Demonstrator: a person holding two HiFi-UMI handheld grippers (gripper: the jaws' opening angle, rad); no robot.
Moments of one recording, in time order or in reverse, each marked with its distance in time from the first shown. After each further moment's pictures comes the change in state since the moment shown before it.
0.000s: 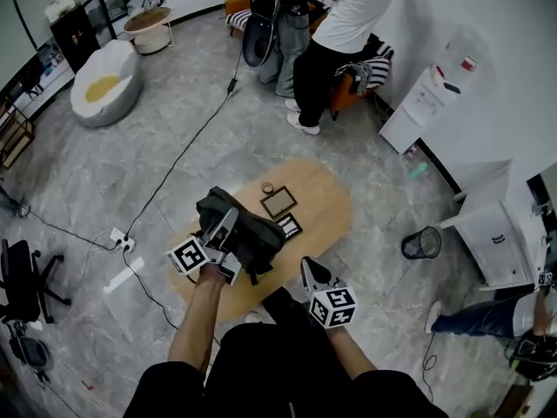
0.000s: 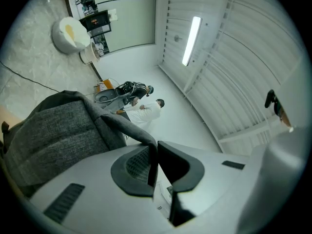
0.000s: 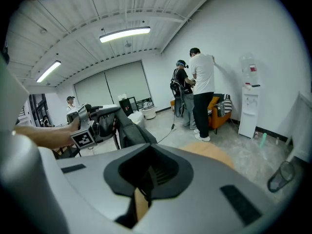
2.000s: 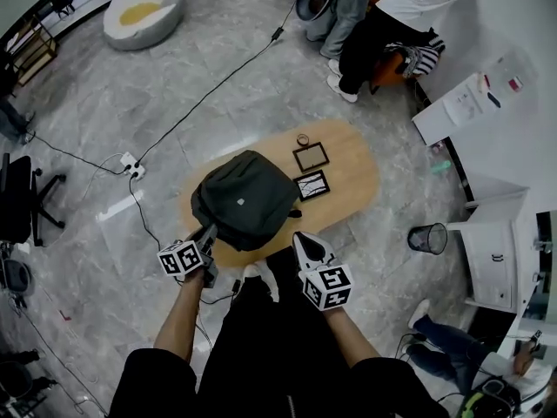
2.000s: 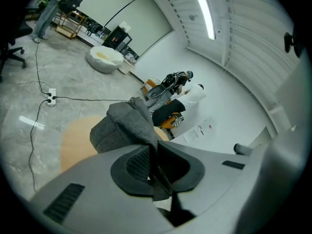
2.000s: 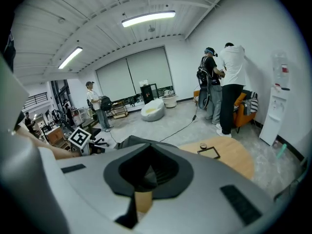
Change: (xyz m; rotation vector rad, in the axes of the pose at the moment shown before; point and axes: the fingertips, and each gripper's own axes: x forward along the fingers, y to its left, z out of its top) left arm -0.269 0.159 -0.071 0.191 0.129 0.627; right arm 0.011 0.116 -0.051 -0.157 0.146 0.205
